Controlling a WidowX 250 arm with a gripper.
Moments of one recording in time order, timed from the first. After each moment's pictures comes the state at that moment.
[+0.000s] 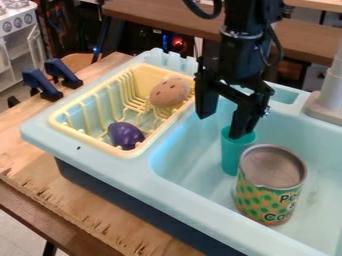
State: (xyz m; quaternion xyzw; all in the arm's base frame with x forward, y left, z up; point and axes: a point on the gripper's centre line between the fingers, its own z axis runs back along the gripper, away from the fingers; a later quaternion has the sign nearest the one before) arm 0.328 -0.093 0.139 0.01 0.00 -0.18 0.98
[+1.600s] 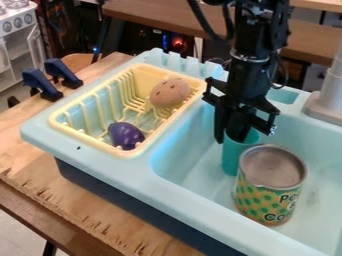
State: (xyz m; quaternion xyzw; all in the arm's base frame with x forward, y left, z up) arm 0.339 -0.103 0.111 0.00 0.03 -0.19 0.98
